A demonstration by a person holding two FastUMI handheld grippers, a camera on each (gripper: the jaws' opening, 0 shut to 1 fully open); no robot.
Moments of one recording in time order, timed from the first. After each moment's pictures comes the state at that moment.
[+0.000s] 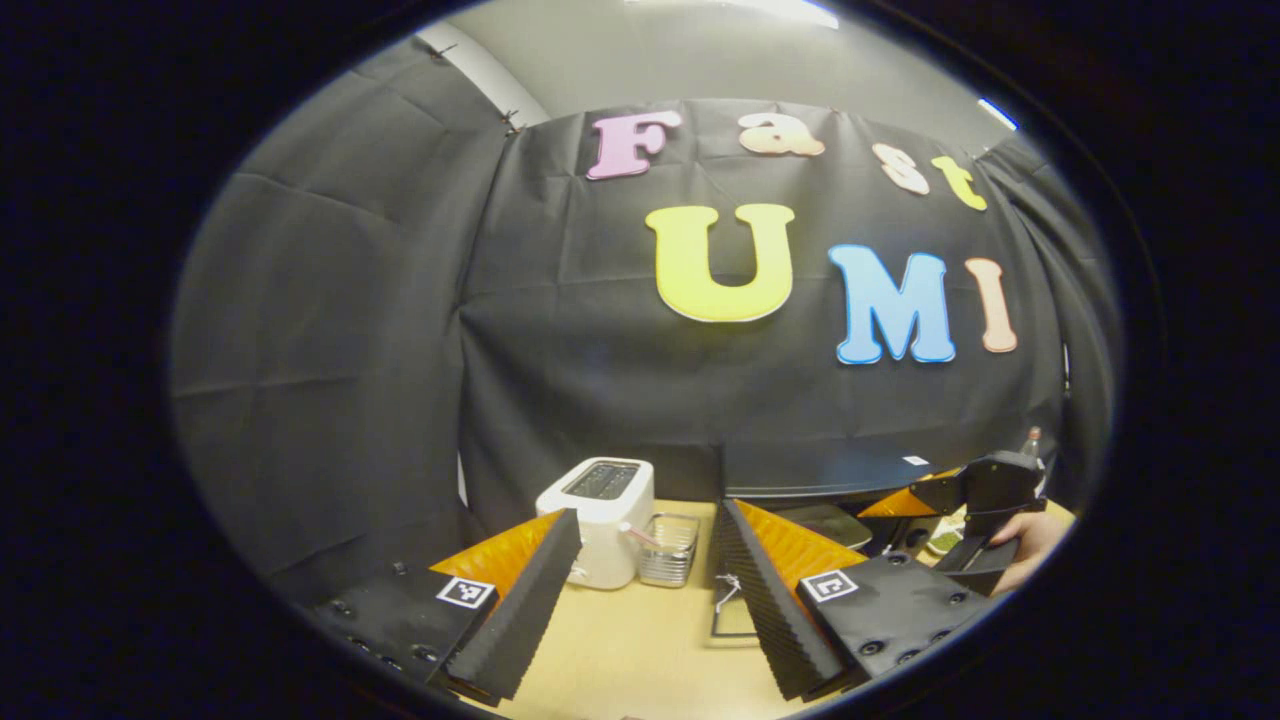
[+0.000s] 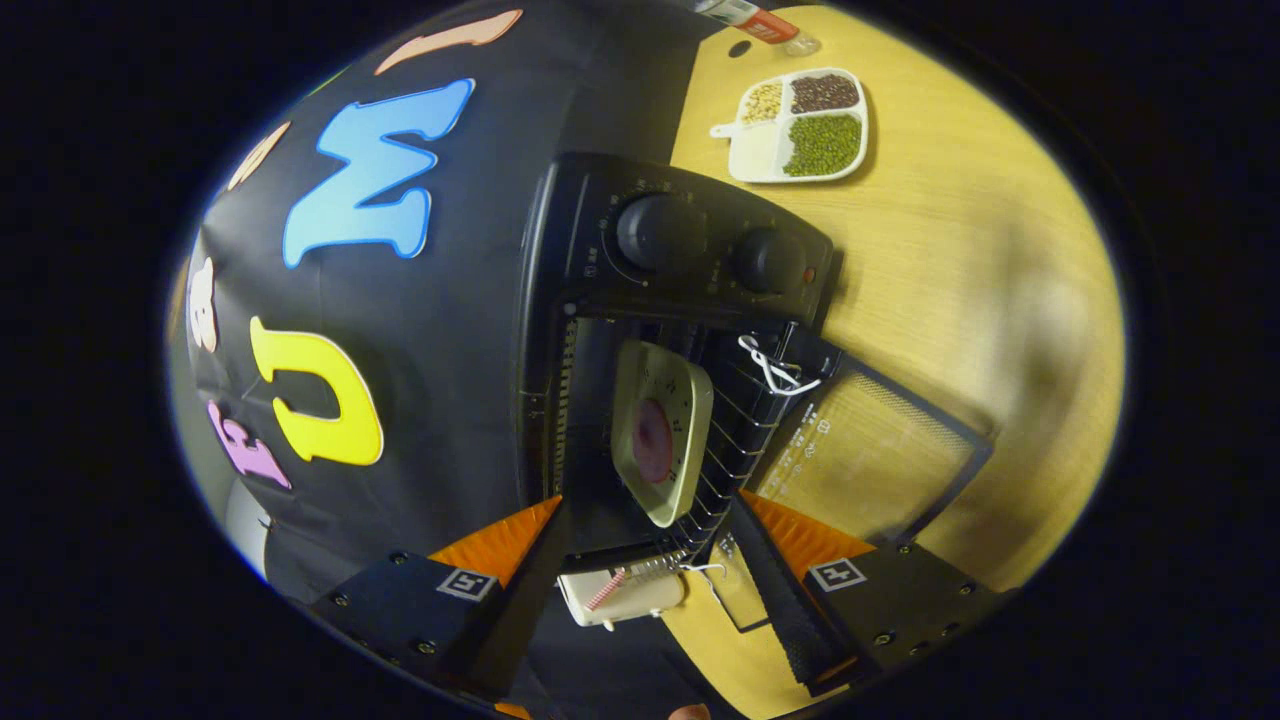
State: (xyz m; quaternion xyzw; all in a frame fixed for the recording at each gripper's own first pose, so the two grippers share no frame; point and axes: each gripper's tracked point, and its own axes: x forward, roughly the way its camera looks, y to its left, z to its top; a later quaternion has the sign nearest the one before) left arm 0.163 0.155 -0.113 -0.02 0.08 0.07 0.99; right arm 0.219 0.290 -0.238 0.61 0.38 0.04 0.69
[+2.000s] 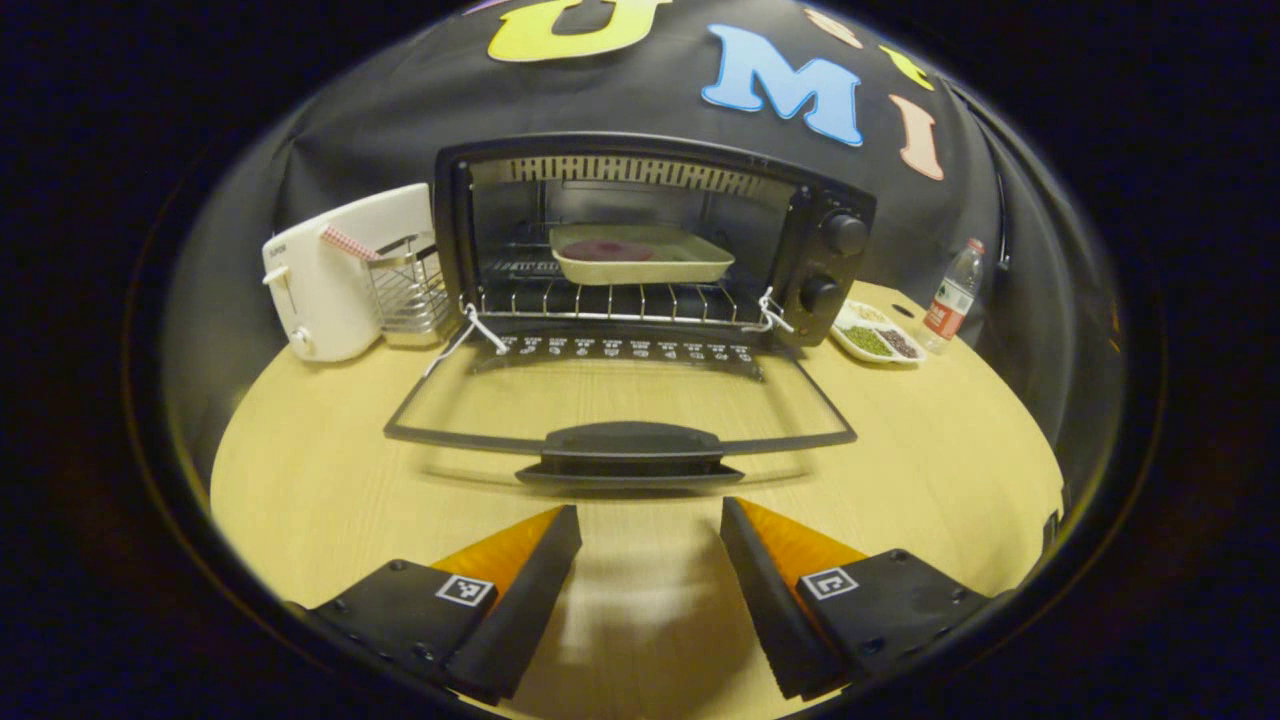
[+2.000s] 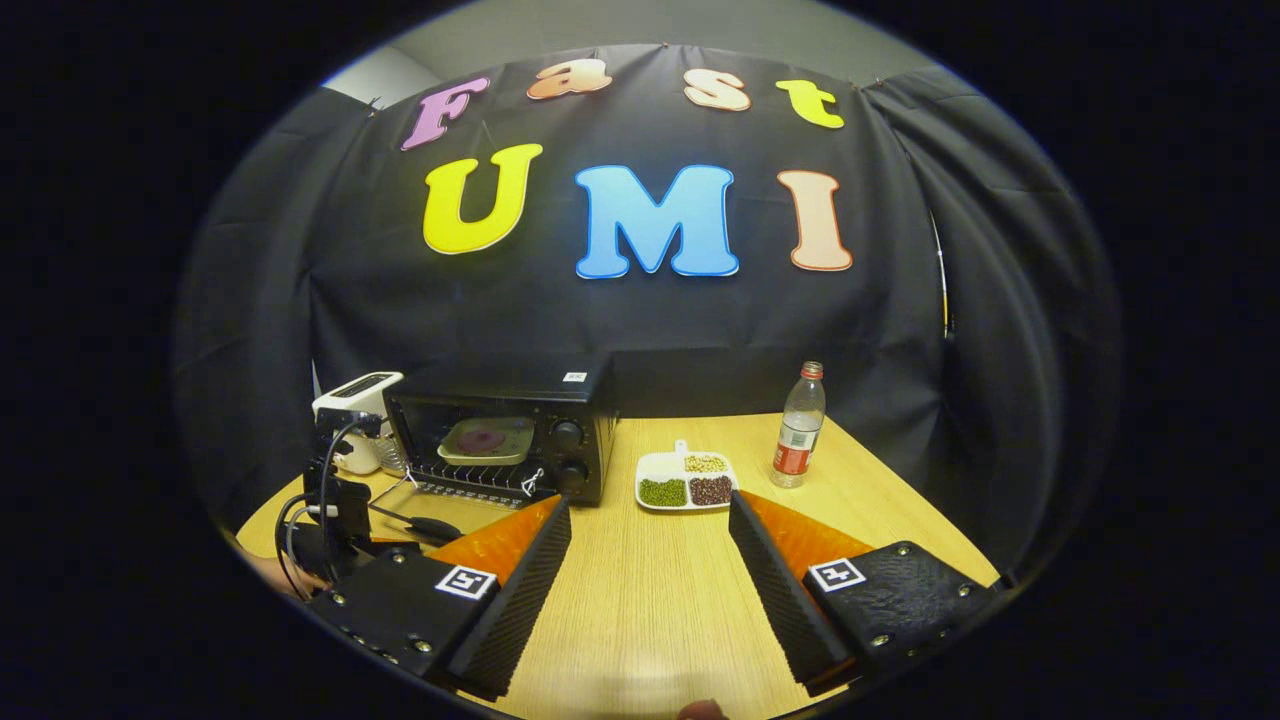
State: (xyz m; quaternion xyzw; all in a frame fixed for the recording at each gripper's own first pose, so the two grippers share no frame) left arm 0.172 -0.048 -0.379 -0.04 0.39 -0.11 0.91; right arm 0.073 0.055 -0.149 0.01 0.20 0.05 0.98
